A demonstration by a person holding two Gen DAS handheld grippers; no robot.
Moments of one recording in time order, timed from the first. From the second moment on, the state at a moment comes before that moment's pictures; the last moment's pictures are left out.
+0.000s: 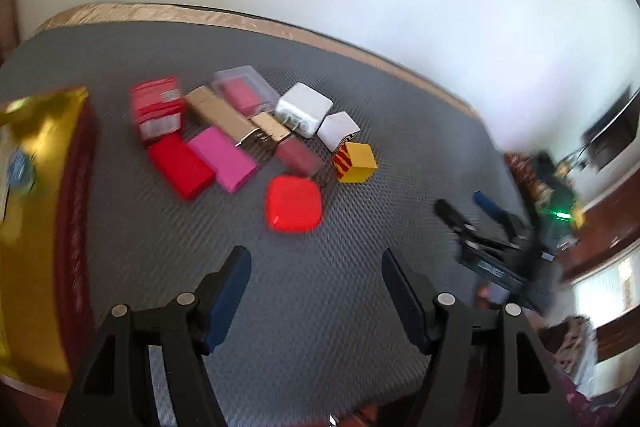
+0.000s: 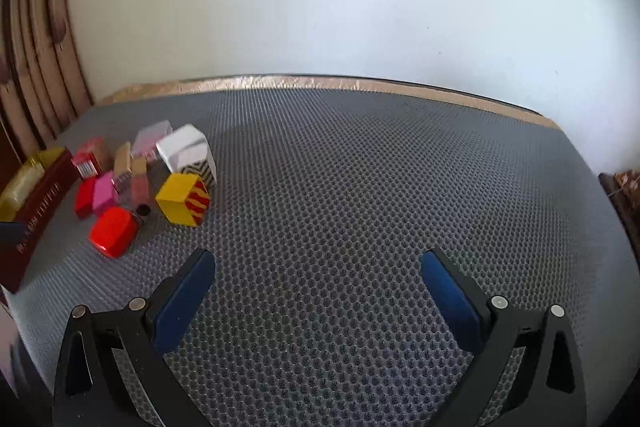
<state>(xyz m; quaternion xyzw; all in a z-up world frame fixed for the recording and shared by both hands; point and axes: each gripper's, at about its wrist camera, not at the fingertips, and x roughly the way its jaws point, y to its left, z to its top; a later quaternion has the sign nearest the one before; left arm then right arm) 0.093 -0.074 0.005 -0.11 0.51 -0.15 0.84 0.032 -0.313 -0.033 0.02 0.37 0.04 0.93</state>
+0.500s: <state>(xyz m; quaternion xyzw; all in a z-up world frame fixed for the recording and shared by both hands) 0.147 -0.112 -0.045 -0.02 0.56 -0.11 0.82 0.034 -0.326 -0.036 0.06 0.37 0.07 0.92</state>
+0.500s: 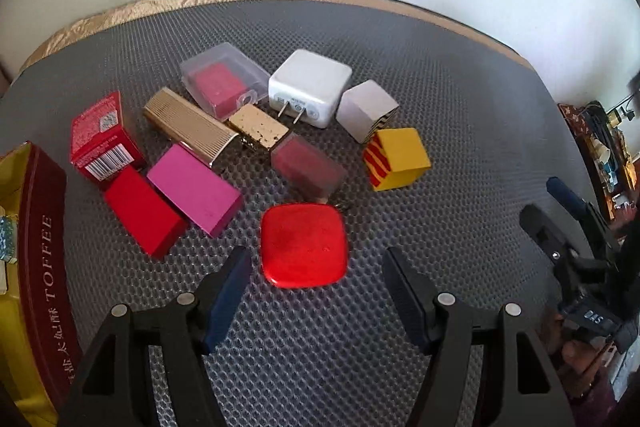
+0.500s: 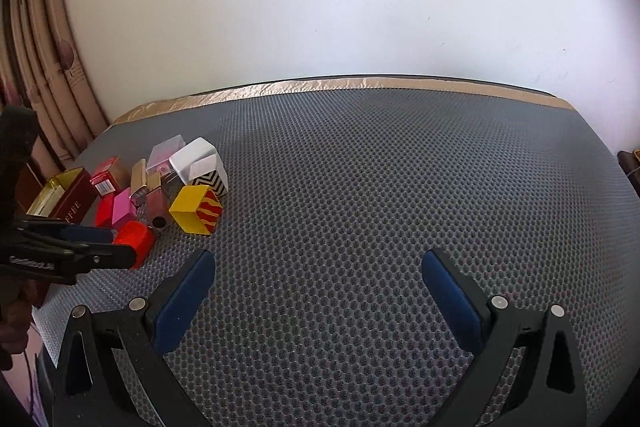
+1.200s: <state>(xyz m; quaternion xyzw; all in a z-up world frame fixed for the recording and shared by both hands) 0.111 -0.065 -0.042 -0.13 0.54 -0.11 0.83 0.038 -0.313 -0.033 0.08 0.38 0.13 0.91</state>
